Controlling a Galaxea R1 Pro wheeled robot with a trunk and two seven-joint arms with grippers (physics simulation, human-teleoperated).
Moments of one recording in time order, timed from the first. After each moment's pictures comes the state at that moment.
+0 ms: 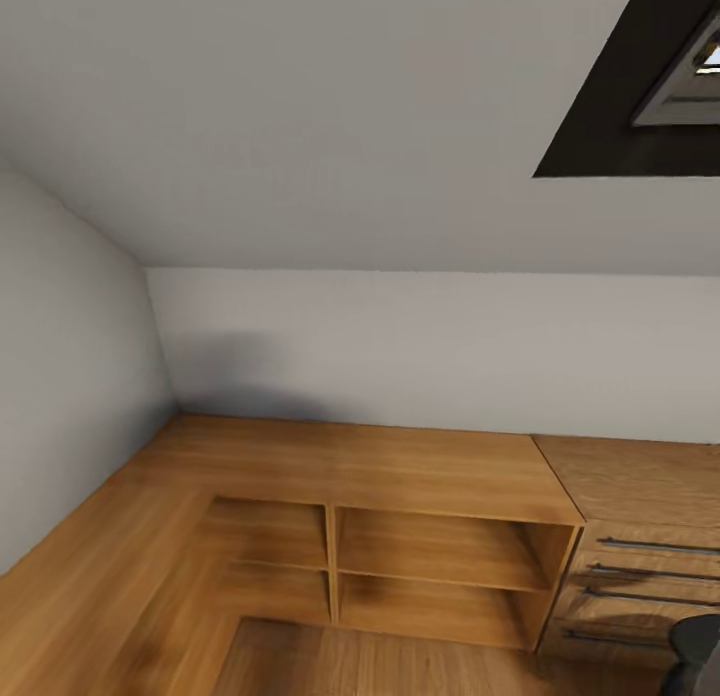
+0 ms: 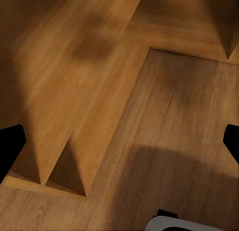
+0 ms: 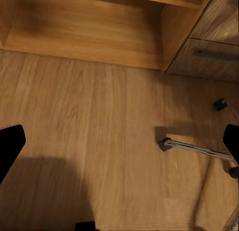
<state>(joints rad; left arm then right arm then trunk) 0.09 0.07 -0.65 -0.02 0.88 -1.00 0.08 -0.06 -0.01 0.66 0.02 -0.55 -0.84 -0.21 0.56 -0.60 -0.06</state>
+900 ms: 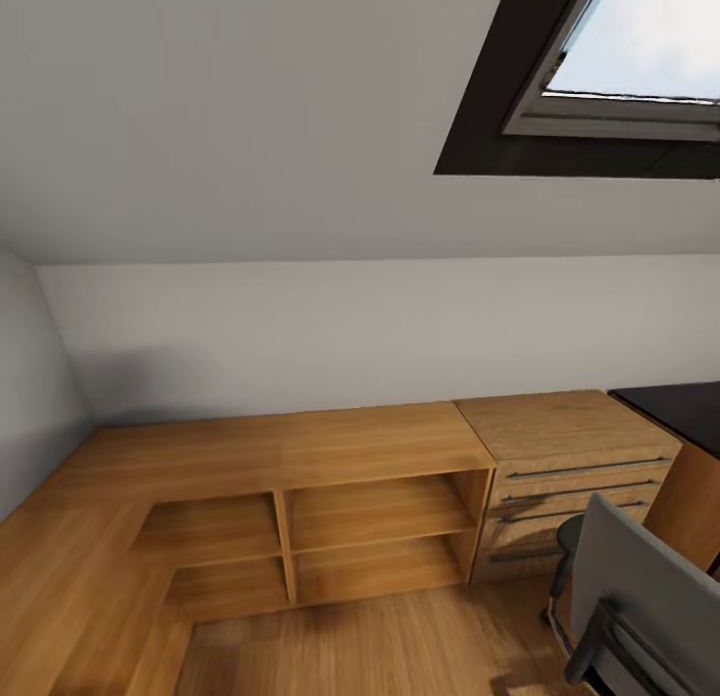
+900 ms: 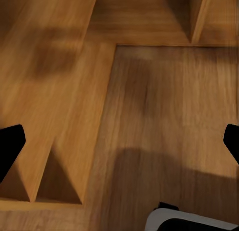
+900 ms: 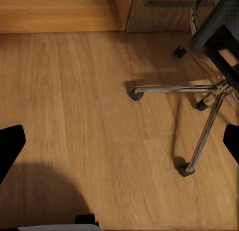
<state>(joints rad) 0.09 0.07 -0.65 -0.02 0.88 -0.99 0.08 -0.06 -0.01 0.66 0.02 -0.57 -0.83 -0.21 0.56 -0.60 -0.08</state>
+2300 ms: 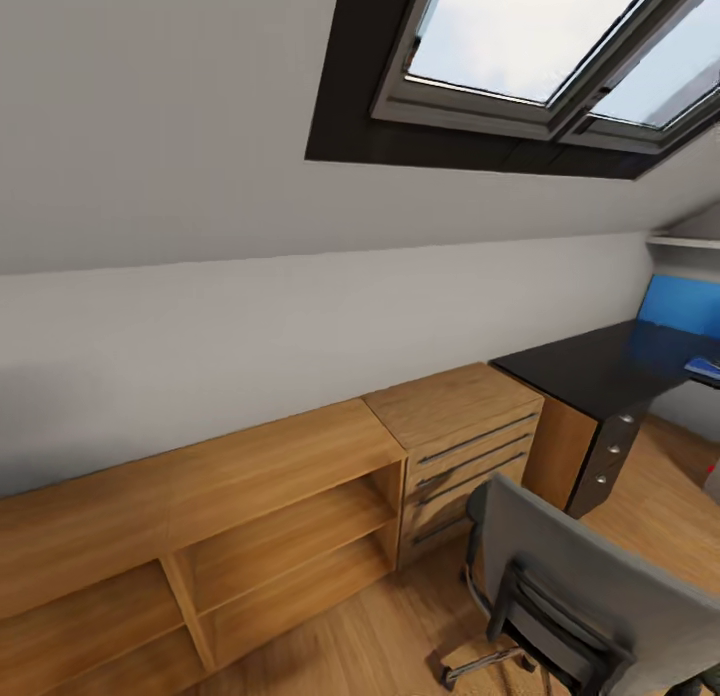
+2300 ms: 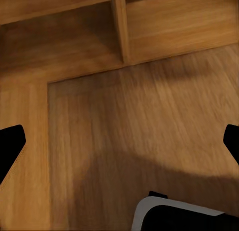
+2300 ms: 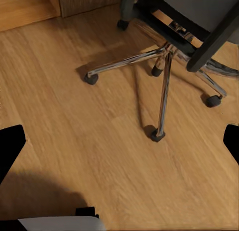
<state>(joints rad) 0.09 0.04 -0.65 -0.02 0.88 -0.99 0.07 -0.06 -0.01 0.66 0.02 -0.57 -0.83 -0.21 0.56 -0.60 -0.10</state>
